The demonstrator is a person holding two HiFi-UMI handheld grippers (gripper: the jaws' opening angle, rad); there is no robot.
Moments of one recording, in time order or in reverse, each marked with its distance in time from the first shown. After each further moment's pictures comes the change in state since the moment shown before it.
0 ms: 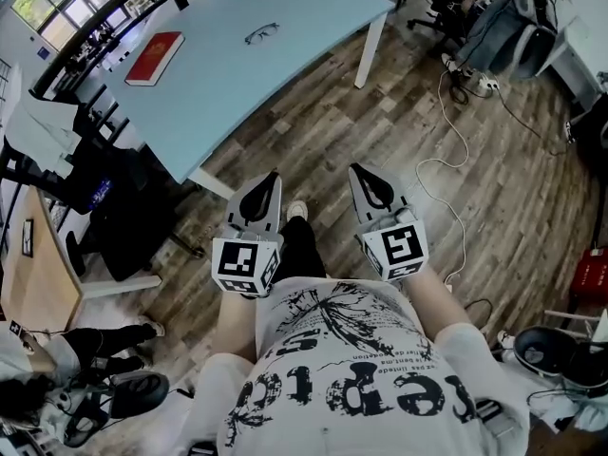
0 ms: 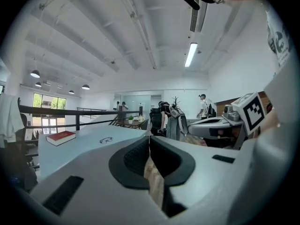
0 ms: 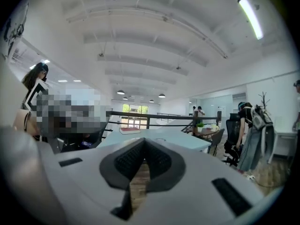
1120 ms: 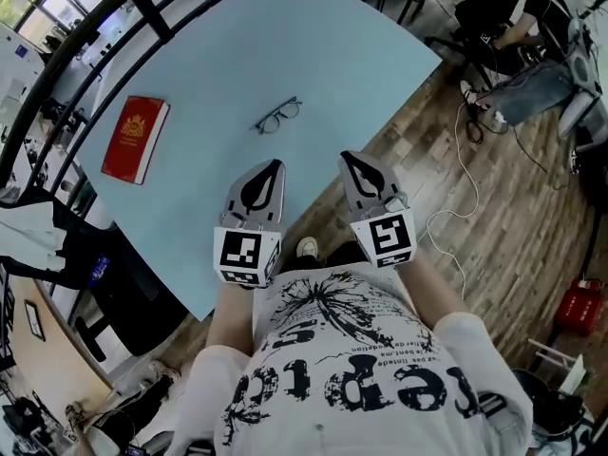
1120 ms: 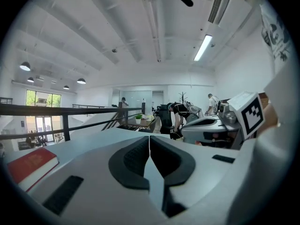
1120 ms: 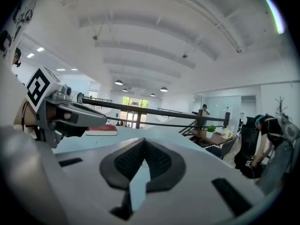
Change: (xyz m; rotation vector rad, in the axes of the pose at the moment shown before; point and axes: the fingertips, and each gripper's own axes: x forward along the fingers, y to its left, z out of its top) left arm 0.408 0.329 0.048 0.001 0.051 -0.038; right arm 0.504 -0.175 0.030 -0.077 0.086 0.019
